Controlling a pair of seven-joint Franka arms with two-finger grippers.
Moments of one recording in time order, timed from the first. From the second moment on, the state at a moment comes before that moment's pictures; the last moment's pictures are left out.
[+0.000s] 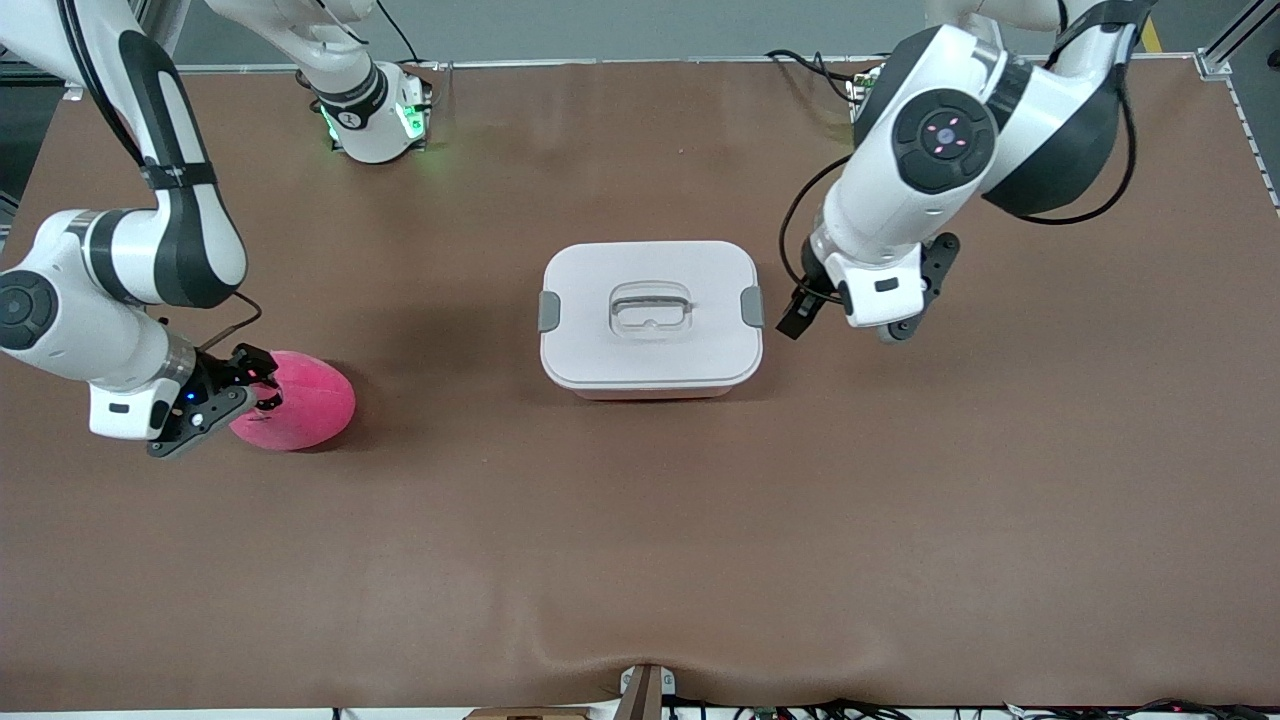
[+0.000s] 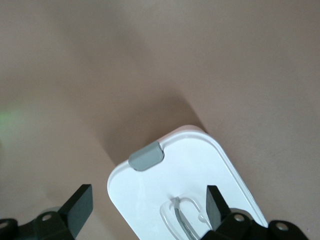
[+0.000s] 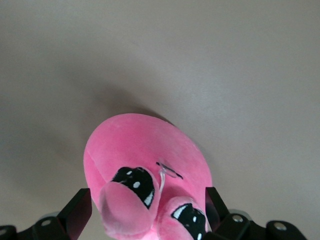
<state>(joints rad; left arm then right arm) -0.51 0.27 -0.04 -1.51 -0.10 1.68 -1.57 -0.04 0.29 0.00 -1.90 -0.05 2.15 -0.69</state>
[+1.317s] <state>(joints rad) -0.69 0.44 -0.04 -1.51 -0.10 1.94 -2.13 -0.04 0.29 0.00 -1.91 -0.05 2.11 -0.80</state>
